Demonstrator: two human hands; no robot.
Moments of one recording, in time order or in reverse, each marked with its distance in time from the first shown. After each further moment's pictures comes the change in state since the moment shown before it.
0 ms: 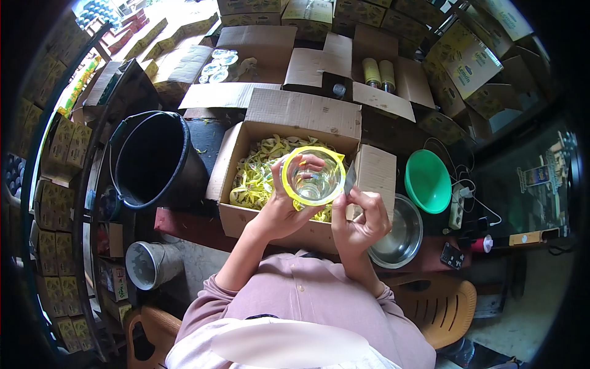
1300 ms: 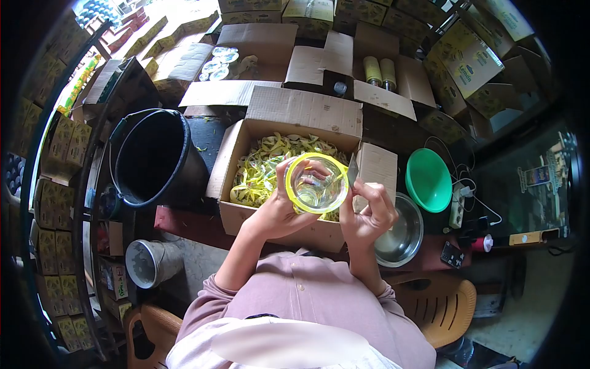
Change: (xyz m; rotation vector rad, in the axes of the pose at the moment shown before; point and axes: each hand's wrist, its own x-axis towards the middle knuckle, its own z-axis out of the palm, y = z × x) left_hand -0.001 0.016 -0.013 0.450 -0.118 0.108; right_hand 0.008 0.011 0.000 0.025 -0.038 -0.014
